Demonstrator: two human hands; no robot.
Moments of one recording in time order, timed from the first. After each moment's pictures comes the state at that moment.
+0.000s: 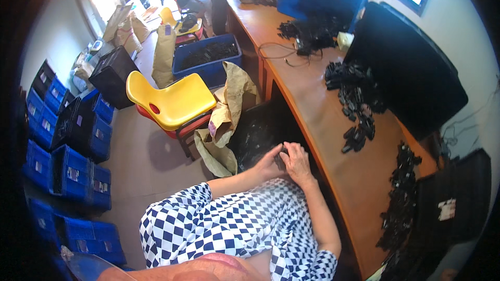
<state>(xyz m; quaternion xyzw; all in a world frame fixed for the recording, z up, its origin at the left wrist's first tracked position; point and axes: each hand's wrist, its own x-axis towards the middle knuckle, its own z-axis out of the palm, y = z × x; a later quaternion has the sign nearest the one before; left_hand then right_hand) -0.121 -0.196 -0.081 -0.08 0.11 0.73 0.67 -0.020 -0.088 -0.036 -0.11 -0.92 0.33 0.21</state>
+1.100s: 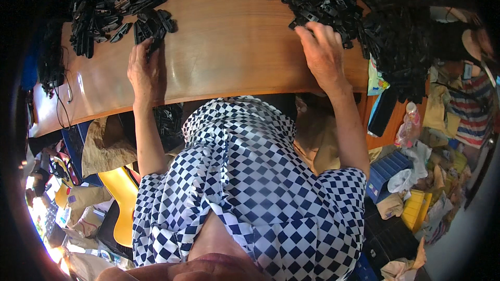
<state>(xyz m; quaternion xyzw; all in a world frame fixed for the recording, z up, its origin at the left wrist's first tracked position) -0.078 -0.033 0.009 0.75 0.61 0.25 0.03 0.331 -0.082 0.001 -0.57 -0.79 -0.03 0.22</state>
